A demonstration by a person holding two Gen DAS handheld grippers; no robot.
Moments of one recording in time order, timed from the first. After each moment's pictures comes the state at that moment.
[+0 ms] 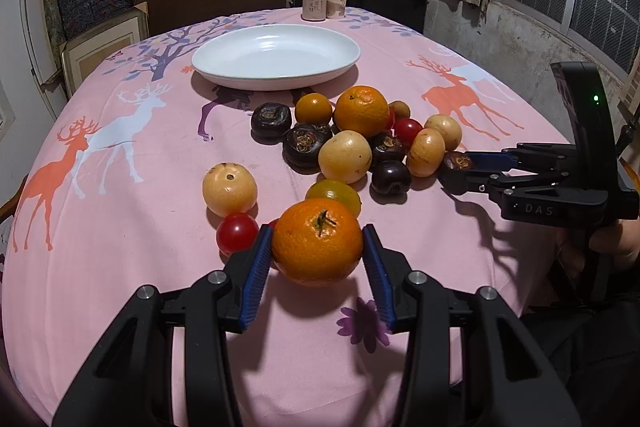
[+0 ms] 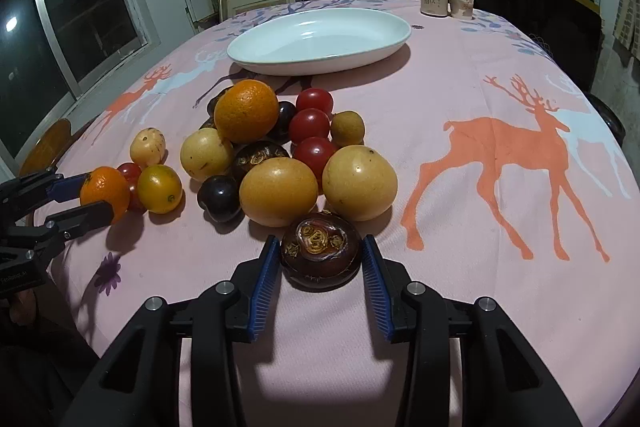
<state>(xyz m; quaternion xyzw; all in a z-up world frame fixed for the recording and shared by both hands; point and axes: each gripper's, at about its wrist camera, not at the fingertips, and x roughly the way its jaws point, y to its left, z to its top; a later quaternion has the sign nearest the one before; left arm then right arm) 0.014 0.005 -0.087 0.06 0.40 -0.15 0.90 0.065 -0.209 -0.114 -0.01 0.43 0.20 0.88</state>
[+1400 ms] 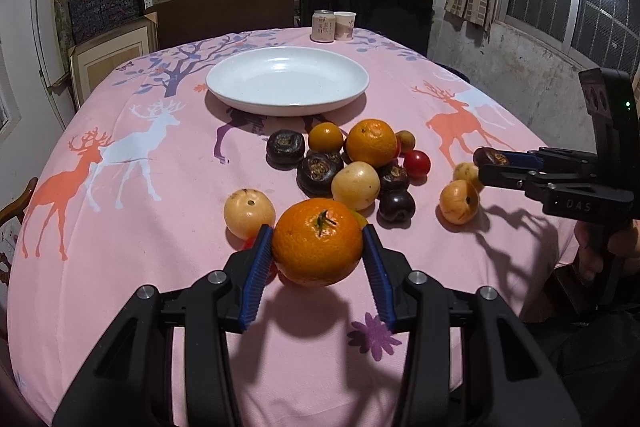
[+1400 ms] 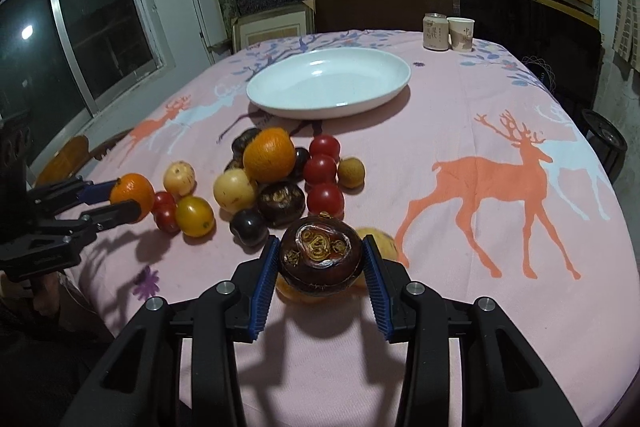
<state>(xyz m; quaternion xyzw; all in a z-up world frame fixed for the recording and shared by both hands) 0.016 0.017 -0.067 0.04 0.37 -0.15 0.92 0.050 -0.227 -0.074 0.01 0.38 0.21 0.90</state>
